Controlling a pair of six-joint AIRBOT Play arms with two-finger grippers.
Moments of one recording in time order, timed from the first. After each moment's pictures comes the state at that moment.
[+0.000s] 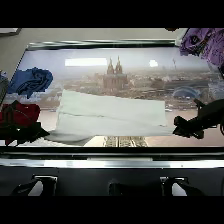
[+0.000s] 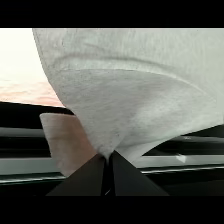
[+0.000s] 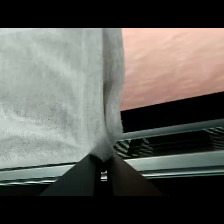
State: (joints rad) left arm 0.29 -0.81 0.80 1.06 -1.48 -1.57; right arm -0.31 -1.12 0.96 1.85 -1.50 -1.49
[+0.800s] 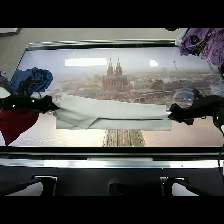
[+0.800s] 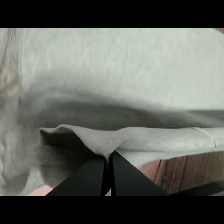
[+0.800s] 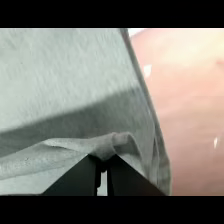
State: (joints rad) left arm 0.17 -1.38 1.20 0.97 -1.22 -1.45; right arm -0.31 -1.35 1.03 2.03 -1.10 -1.58
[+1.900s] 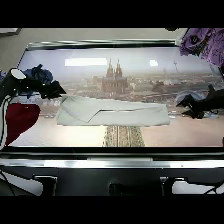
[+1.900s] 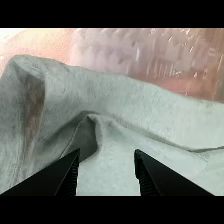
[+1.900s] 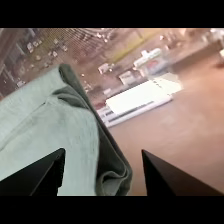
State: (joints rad) left arm 0.14 -1.76 1.64 1.02 -1.25 -1.51; right arm -0.48 -1.55 1.27 2.10 -1.23 -1.58
